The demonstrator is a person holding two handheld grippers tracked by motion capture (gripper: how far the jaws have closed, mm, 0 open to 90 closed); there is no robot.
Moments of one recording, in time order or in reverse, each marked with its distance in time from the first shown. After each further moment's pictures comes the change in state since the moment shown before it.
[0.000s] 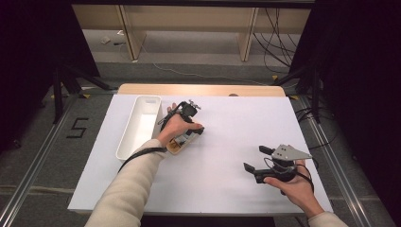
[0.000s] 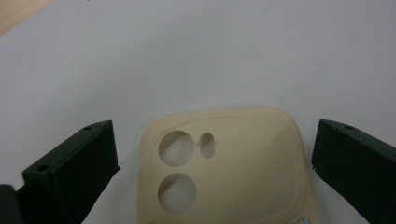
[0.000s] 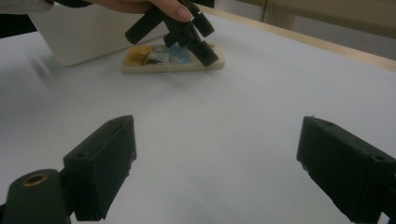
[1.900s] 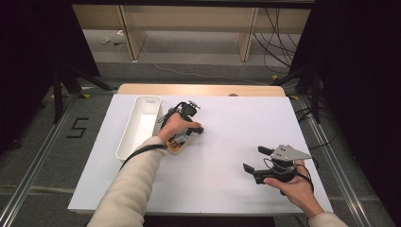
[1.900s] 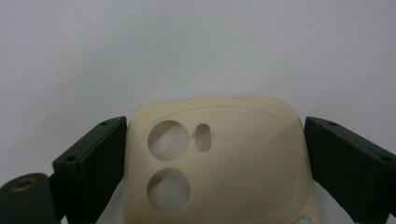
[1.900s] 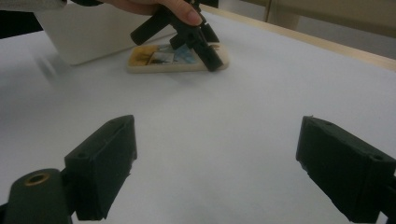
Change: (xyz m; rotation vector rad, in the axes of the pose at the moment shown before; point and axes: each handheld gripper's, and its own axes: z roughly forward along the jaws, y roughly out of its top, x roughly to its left) left arm 0.006 0.000 0.007 0.068 -0.067 -0.052; right arm 0.002 0.000 0.000 0.002 0.014 -0.002
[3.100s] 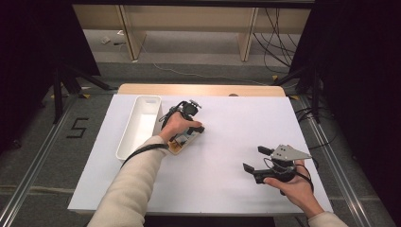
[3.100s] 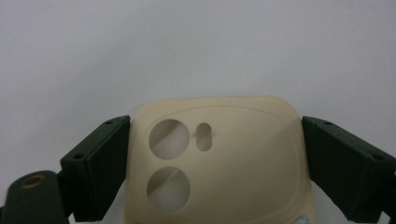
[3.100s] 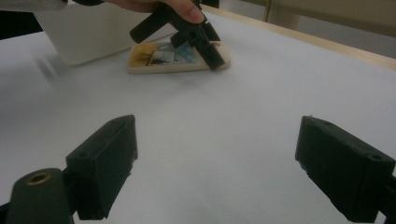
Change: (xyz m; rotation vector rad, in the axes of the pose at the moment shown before) left arm -0.005 0.006 -0.005 -0.004 0.019 -0.005; right arm 0.000 0.000 0.000 -0.002 0.001 0.002
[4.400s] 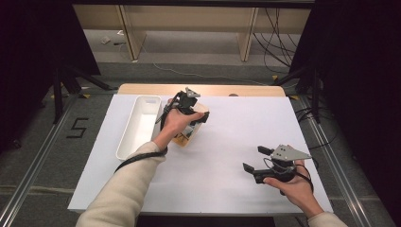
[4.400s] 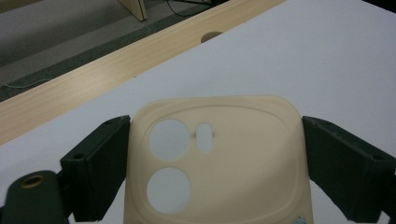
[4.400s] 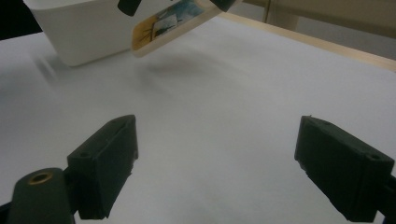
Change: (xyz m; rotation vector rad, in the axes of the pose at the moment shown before) left arm -0.024 0.013 -0.068 -0.345 0.090 -0.050; right arm 0.001 0.000 0.000 -0.002 -0.004 0.000
